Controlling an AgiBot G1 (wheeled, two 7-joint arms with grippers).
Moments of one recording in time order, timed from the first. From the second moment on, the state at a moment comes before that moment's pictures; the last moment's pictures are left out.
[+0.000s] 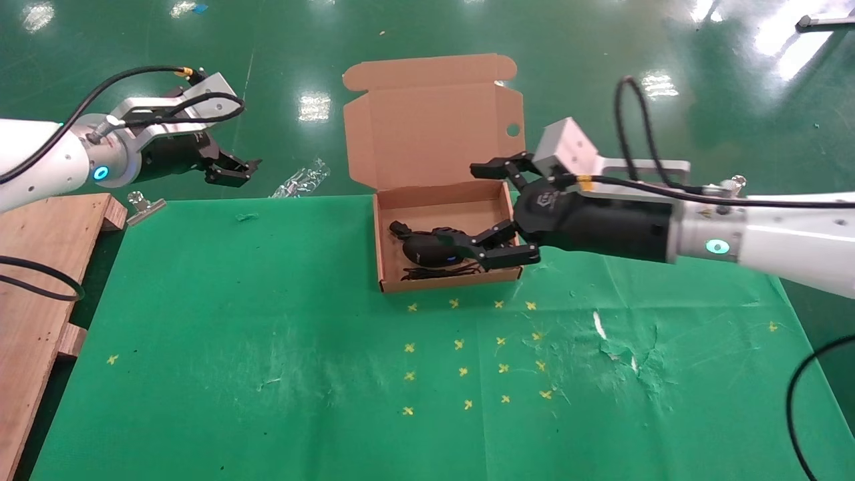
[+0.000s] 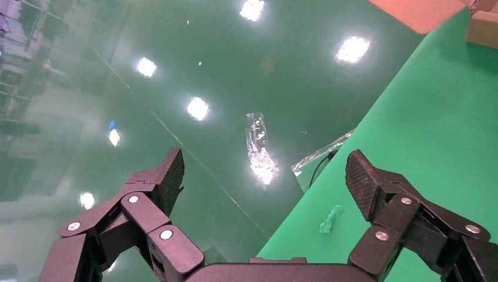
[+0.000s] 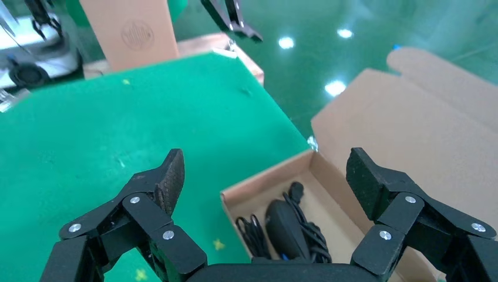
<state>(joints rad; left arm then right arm) -1.66 0.88 1.09 -1.01 2.06 0.63 -0.83 1.42 -1.02 -0.46 0.73 -1.22 -1.28 -0.03</state>
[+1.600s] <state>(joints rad) -1.26 0.69 0.53 -1.20 1.15 1.22 -0.39 1.08 -0.61 -0.28 1.28 -0.73 -1.50 0.19</state>
